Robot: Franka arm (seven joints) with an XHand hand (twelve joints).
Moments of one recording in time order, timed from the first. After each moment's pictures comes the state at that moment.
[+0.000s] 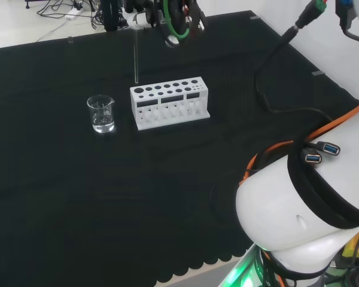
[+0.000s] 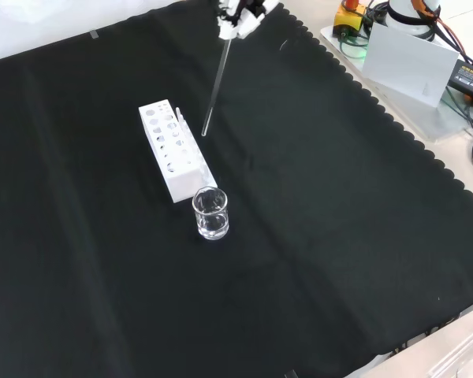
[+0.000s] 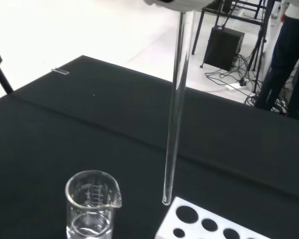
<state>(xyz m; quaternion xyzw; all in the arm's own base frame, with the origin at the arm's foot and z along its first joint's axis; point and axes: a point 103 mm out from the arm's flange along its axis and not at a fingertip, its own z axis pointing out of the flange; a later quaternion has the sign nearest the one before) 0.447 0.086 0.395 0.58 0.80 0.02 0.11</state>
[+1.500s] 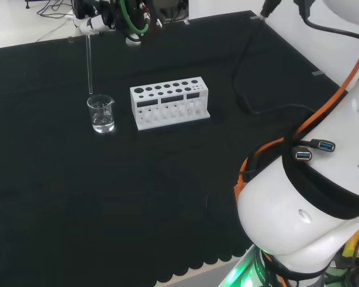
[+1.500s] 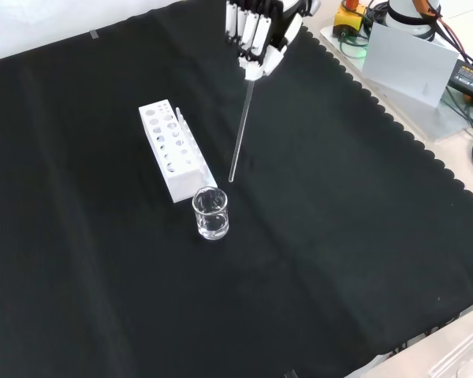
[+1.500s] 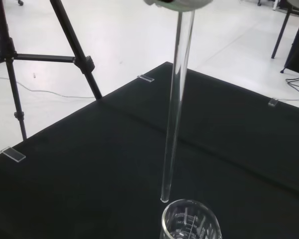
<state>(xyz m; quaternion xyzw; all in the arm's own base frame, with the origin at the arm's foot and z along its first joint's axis) 0.476 0.169 0.387 0.50 0.87 0.03 0.07</state>
